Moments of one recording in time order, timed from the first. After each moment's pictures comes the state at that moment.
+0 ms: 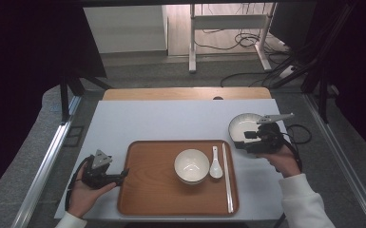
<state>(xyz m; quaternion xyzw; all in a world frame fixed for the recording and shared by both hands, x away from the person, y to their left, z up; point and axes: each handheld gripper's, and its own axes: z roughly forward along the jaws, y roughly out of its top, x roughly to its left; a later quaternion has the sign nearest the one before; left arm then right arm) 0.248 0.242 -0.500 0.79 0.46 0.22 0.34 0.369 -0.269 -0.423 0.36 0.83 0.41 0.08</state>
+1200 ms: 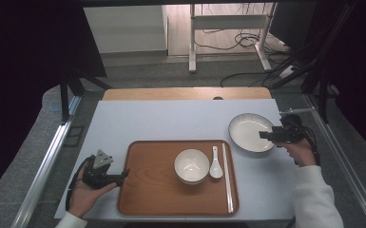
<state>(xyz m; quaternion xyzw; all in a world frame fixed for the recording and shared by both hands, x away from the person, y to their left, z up) 0.249 0.242 -0.503 0.79 0.46 0.22 0.33 0.415 -0.341 -0.442 0.50 0.79 0.33 0.13</state>
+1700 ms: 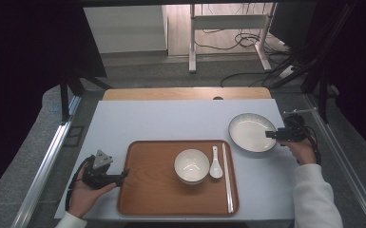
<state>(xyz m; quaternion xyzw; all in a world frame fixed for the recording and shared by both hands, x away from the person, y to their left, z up) 0.249 0.242 -0.504 0.79 0.46 0.22 0.33 0.433 -0.363 -0.462 0.55 0.77 0.30 0.14</state>
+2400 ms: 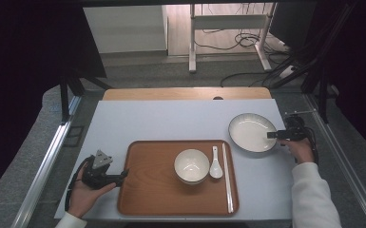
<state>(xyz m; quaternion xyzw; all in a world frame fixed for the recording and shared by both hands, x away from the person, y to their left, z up) 0.249 0.243 -0.503 0.79 0.46 0.22 0.33 0.454 -0.380 -0.490 0.60 0.74 0.29 0.08</state>
